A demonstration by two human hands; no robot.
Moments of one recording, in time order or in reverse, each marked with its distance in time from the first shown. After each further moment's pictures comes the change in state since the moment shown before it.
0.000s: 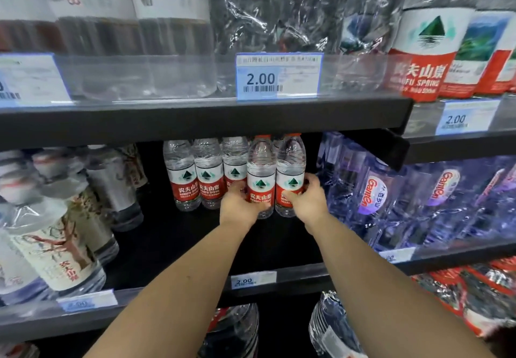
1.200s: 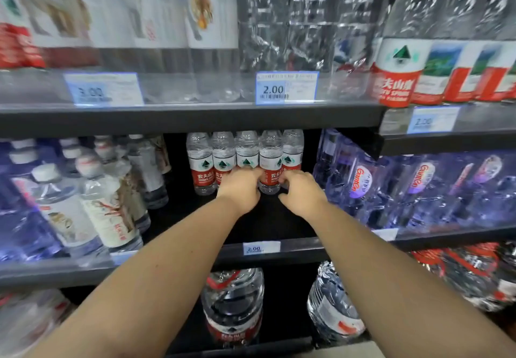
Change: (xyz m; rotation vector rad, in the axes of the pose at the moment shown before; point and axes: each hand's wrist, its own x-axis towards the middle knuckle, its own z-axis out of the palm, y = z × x) left_hand -0.046 0.046 -0.062 0.912 -0.133 0.450; right_hand -0.069 -0.056 -0.025 -0.757 -0.266 -0.377
